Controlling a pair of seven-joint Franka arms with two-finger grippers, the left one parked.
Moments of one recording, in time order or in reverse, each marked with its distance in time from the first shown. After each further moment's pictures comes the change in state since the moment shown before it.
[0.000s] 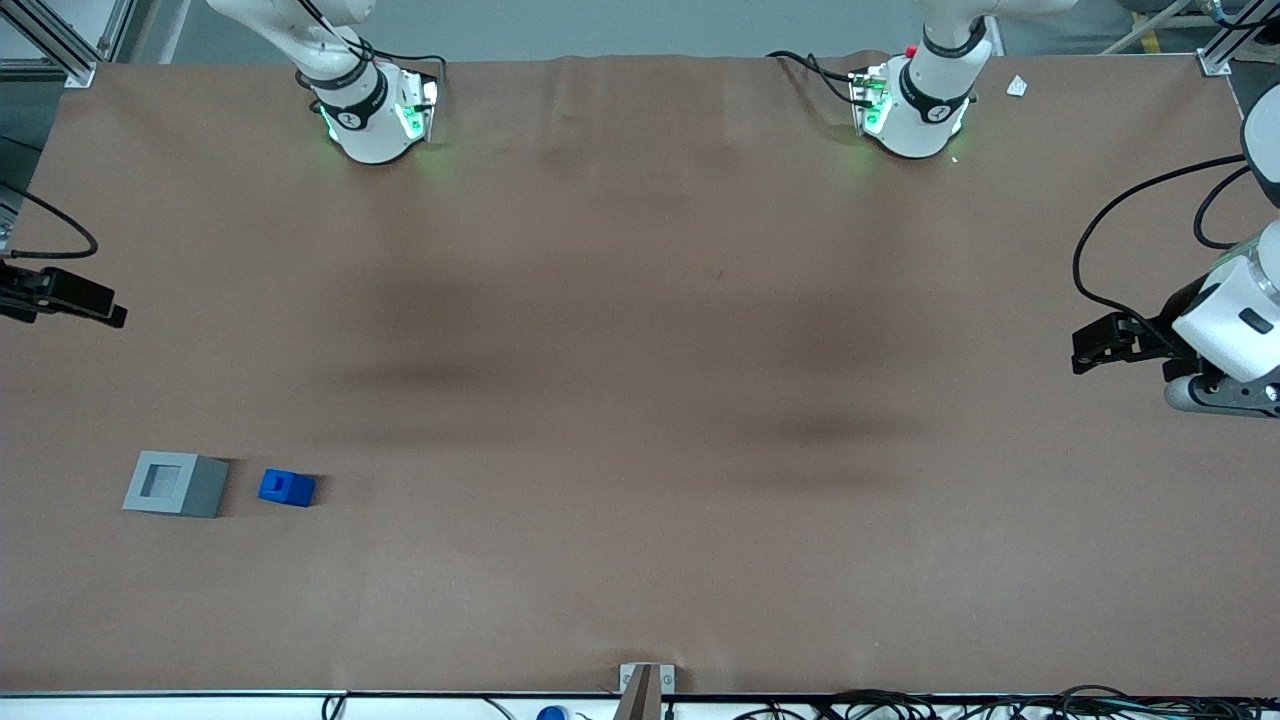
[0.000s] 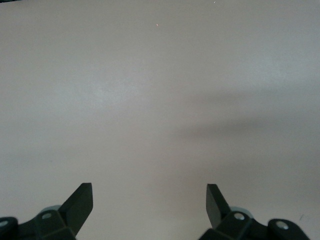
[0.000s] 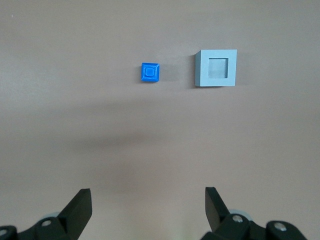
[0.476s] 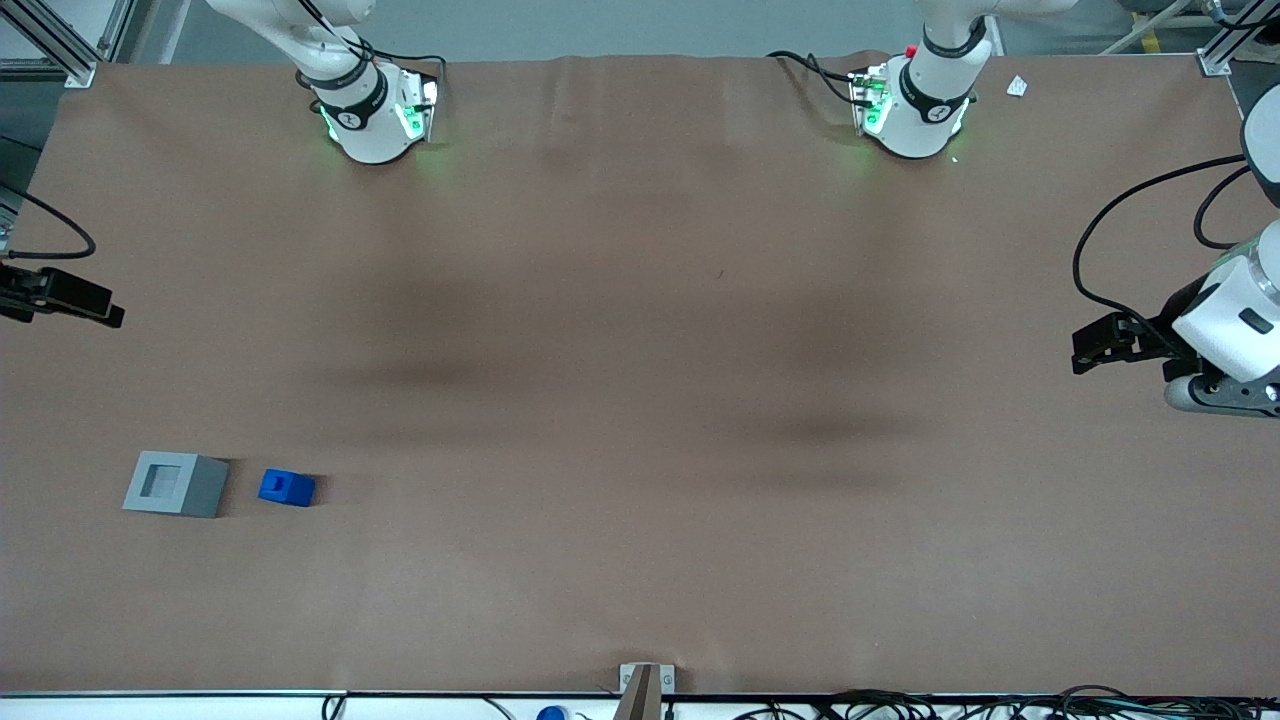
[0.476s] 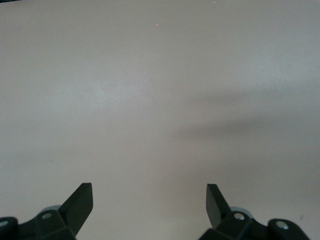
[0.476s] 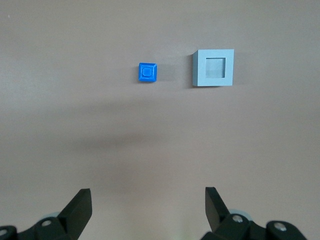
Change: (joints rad) arm 0.000 0.000 -0.006 0.000 -0.004 0.000 0.000
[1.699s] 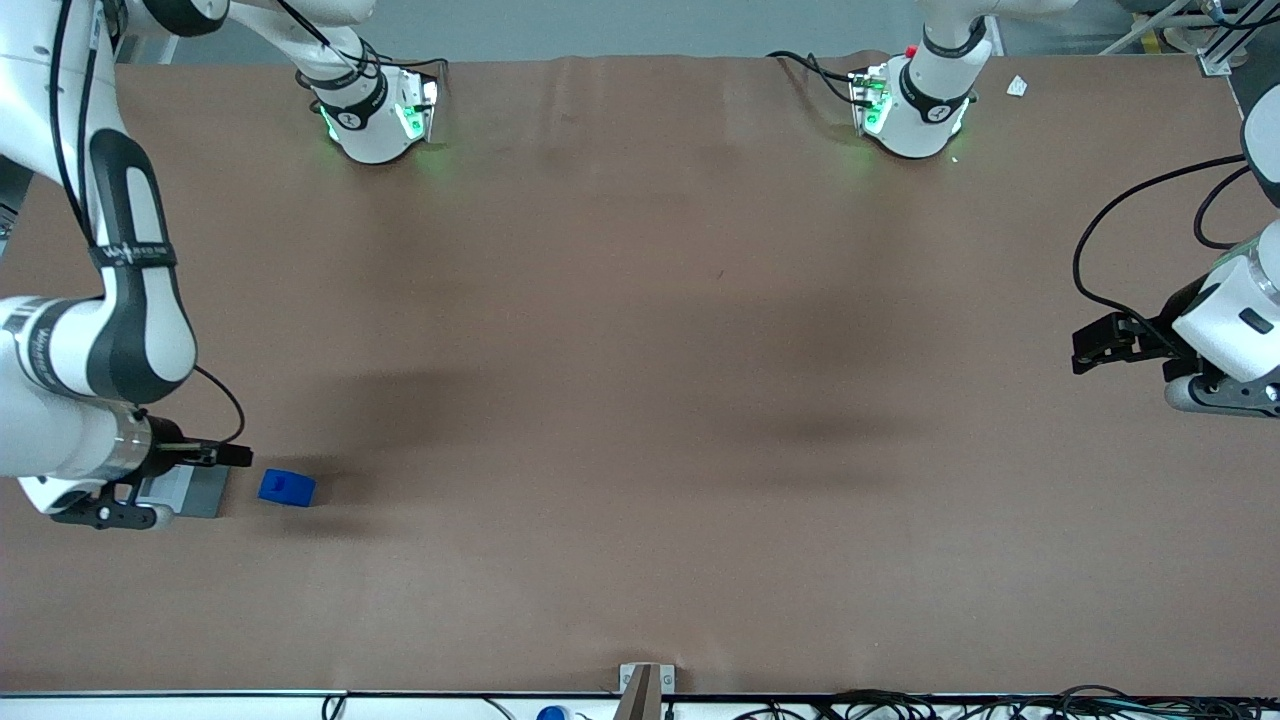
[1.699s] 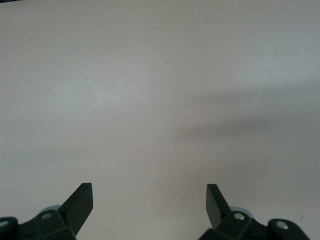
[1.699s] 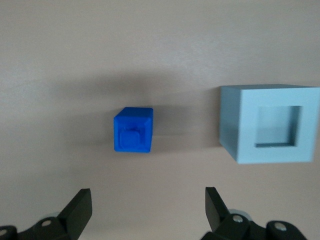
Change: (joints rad) arm -0.005 0.415 -0.007 -0.123 0.031 0.509 0.001
